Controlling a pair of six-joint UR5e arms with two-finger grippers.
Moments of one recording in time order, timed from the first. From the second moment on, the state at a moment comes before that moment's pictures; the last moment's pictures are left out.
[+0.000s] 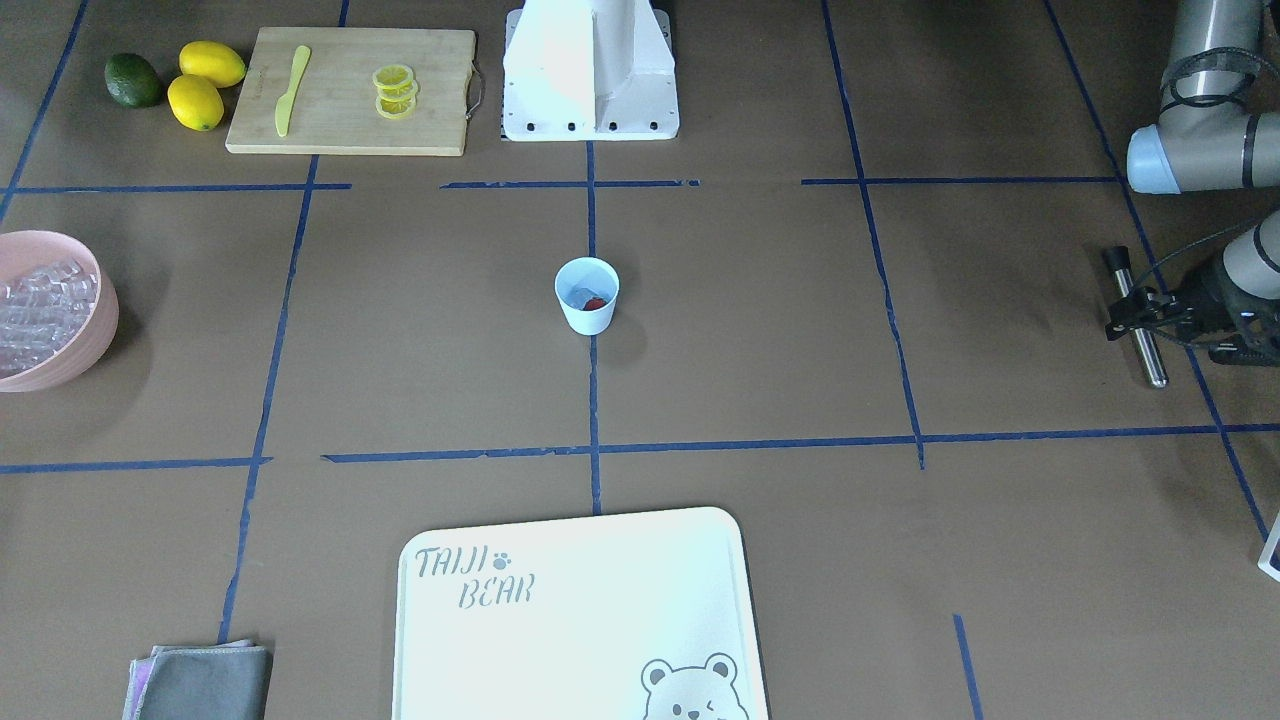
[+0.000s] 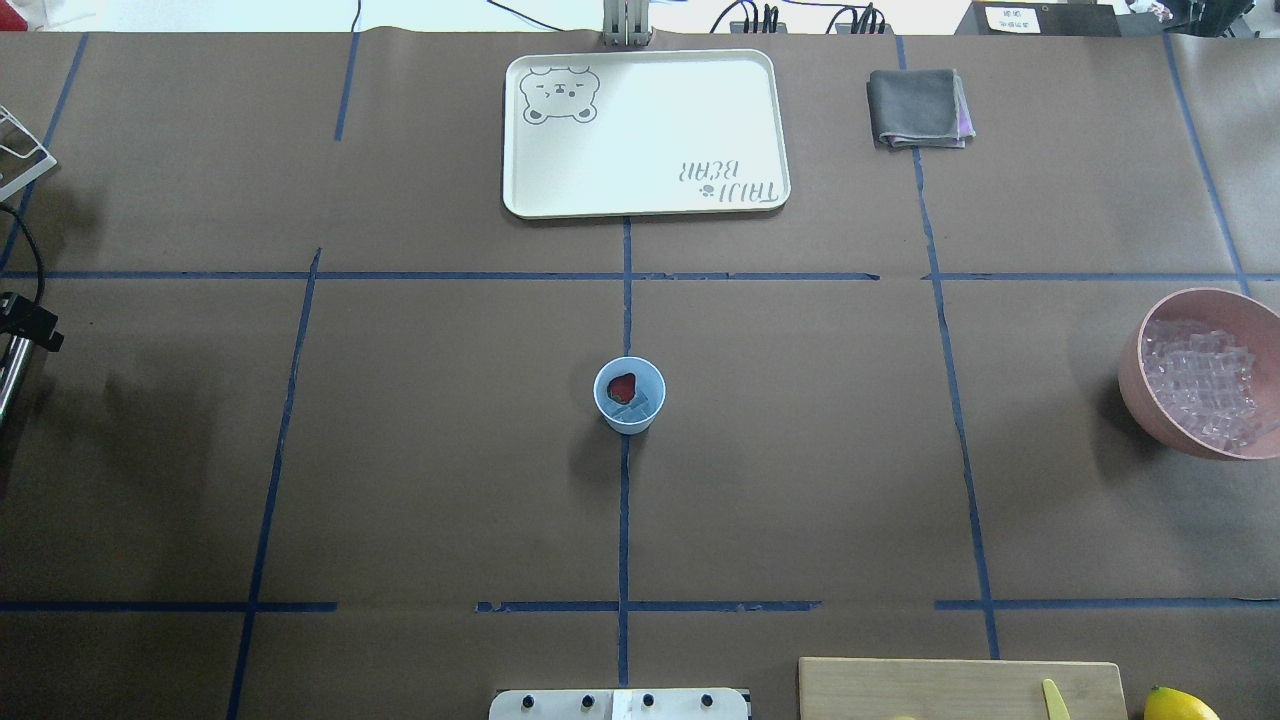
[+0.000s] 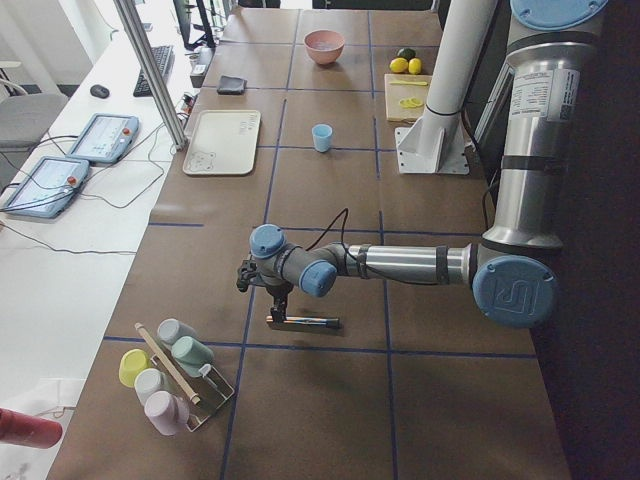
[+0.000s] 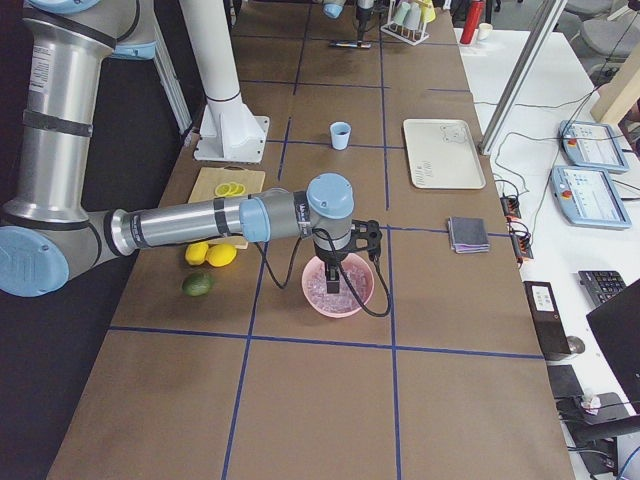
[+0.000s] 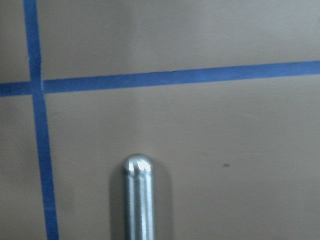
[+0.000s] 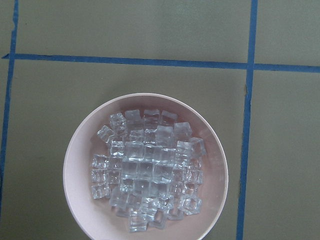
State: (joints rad) left arm -1.16 -1.59 -1.50 -1.99 -2.29 -0.44; right arm 1.45 -1.78 1.97 -1.56 2.41 0.17
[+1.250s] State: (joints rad) left arm -1.60 -1.51 -1.63 -1.53 -2.41 0.23; right arm 1.50 -1.78 1.94 -1.71 2.41 -0.04
